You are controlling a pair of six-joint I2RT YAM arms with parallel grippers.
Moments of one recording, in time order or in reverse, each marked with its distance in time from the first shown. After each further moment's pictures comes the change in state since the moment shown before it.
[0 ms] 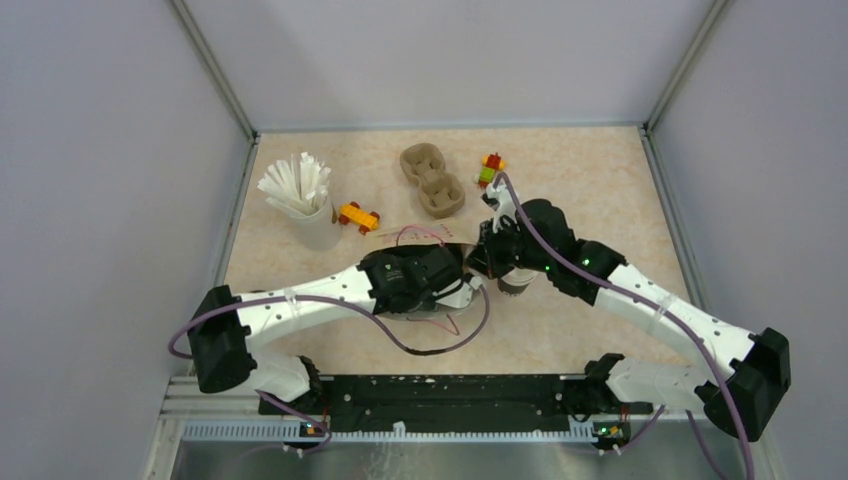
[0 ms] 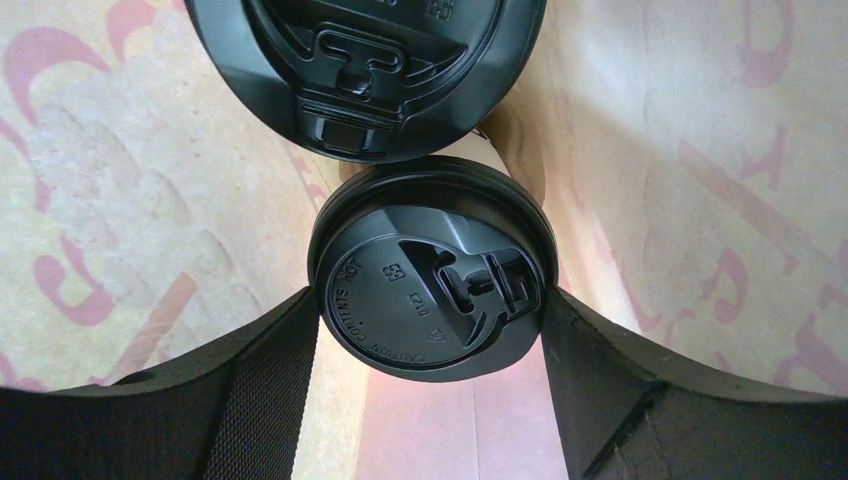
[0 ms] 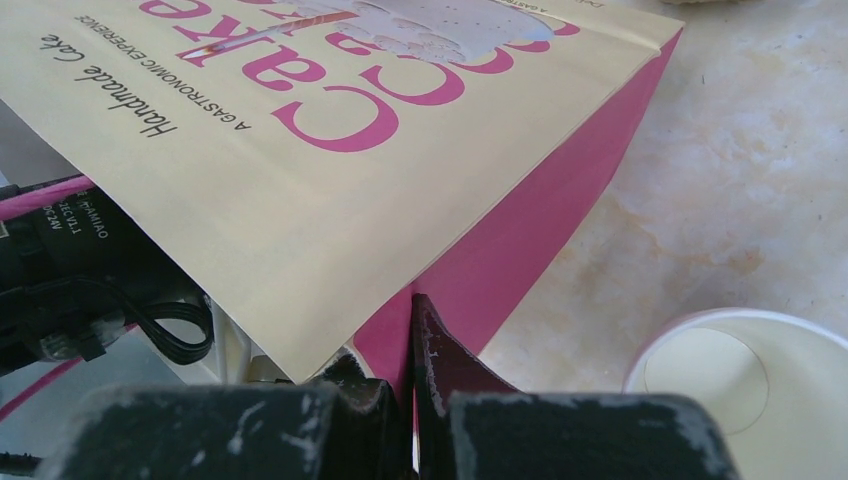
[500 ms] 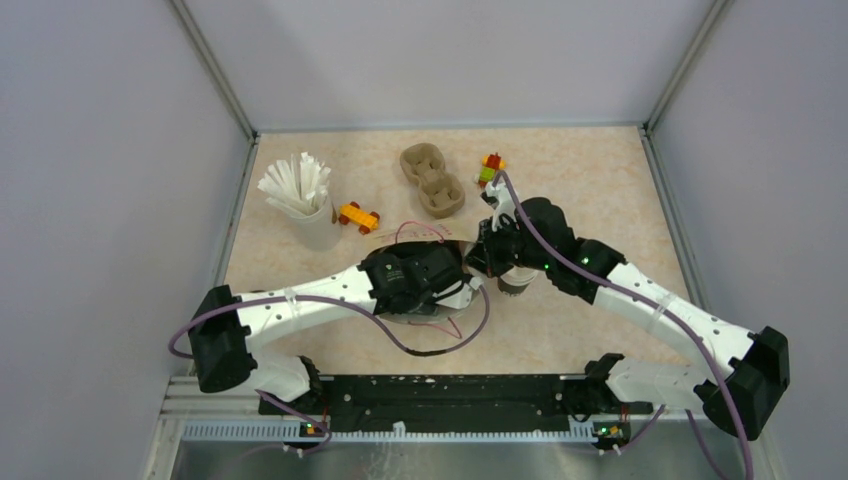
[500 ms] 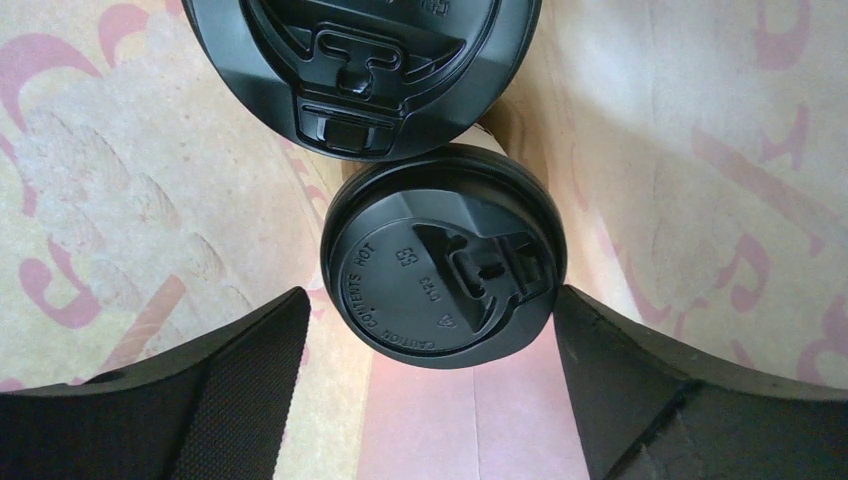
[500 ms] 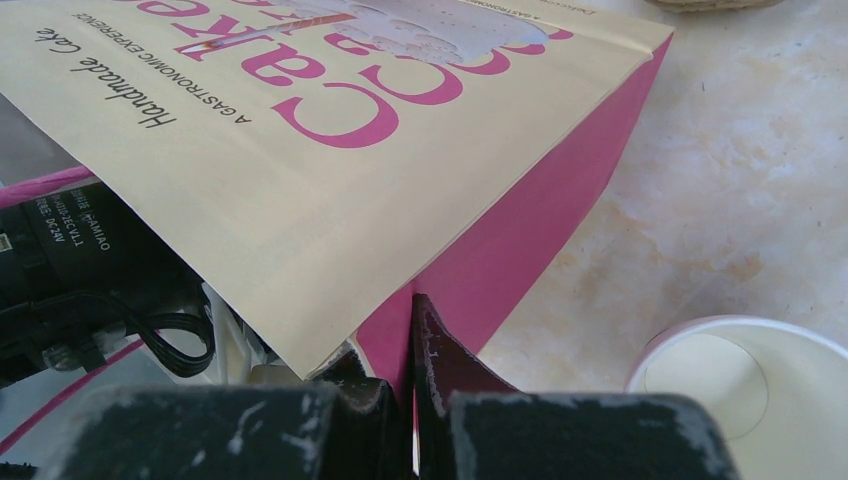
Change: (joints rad) left arm -0.010 0.004 0.017 -0.036 0.000 -0.026; right arm 0.000 0.011 0.011 0.003 -0.004 0.000
